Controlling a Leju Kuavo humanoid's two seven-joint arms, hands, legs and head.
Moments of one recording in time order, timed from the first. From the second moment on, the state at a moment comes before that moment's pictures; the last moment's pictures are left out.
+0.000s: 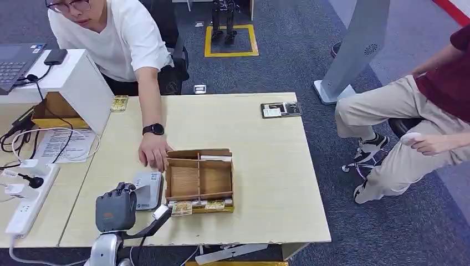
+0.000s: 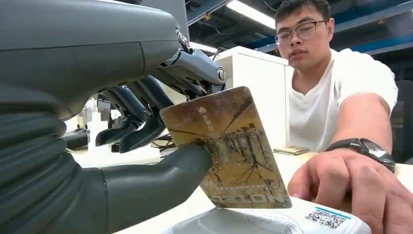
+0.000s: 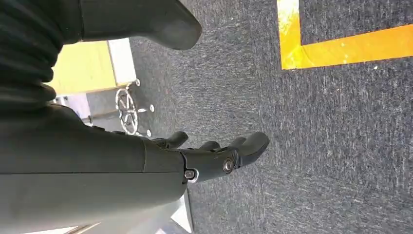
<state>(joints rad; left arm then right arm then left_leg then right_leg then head) -0.04 0.03 -0.16 -1.13 -1.54 0.70 0.17 -0.05 0.12 -1.13 -0.24 1.27 -0.24 0.05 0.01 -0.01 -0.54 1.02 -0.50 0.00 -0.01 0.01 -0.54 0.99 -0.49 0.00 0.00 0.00</state>
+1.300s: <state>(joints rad) -0.18 0.03 -0.19 -0.84 -1.50 0.70 0.06 -0.05 0.11 -1.13 -0.24 1.27 -0.24 0.05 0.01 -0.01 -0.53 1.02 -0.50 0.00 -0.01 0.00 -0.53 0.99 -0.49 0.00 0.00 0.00</state>
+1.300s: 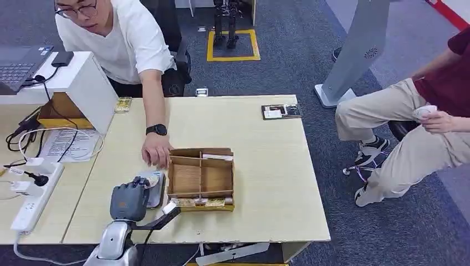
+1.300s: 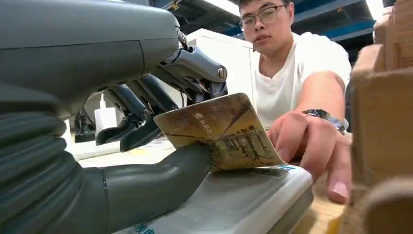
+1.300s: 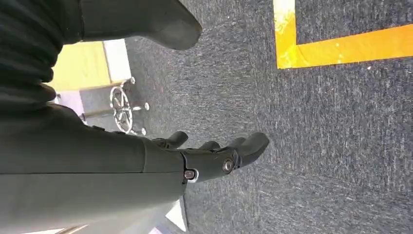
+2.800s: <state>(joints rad) -0.19 -0.29 0.32 -1.39 -1.43 0.70 -0.33 -0.05 0.12 -1.13 -0.24 1.33 -0.24 0.07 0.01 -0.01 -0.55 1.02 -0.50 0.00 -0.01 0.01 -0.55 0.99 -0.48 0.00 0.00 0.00</state>
